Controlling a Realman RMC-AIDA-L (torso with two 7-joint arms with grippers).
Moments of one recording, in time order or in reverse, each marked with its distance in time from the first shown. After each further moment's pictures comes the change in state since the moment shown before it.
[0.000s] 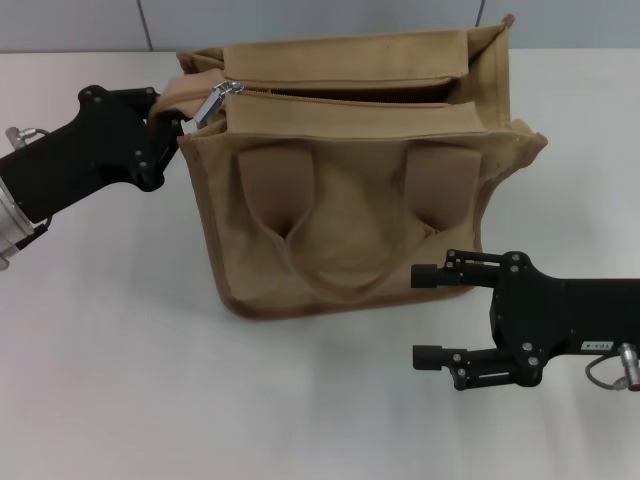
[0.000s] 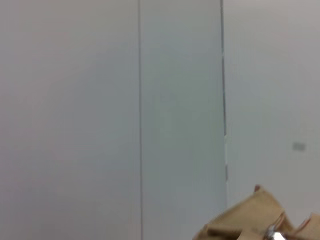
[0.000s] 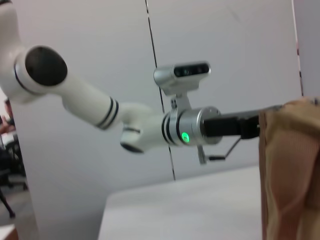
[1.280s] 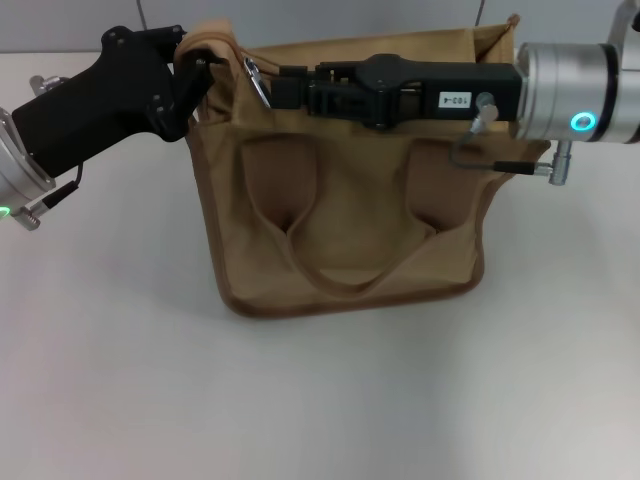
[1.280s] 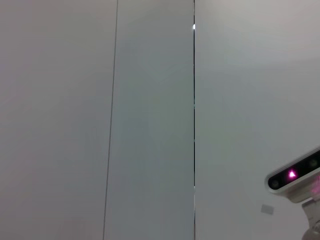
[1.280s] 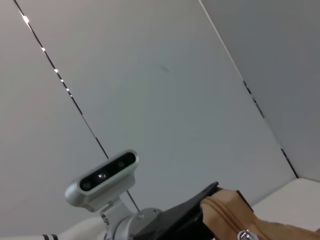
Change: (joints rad) left arm -0.076 -0.006 0.006 -0.012 -0.073 0.094 -0.096; right arm 0.346 0.002 -0.130 0.015 0.277 0.273 0.664
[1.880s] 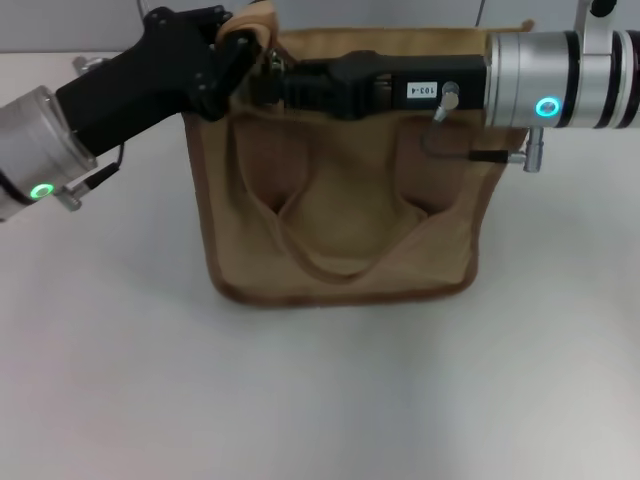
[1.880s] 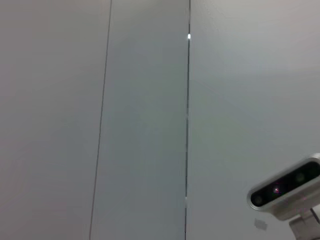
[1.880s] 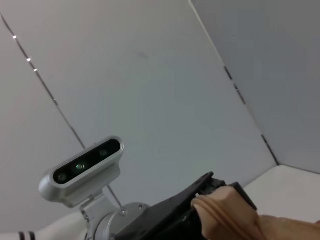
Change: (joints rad) left arm -0.075 -0.006 -0.004 -0.076 -0.007 -0.029 0.011; right arm 0.038 0.005 -0.065 0.002 0.009 0.101 0.048
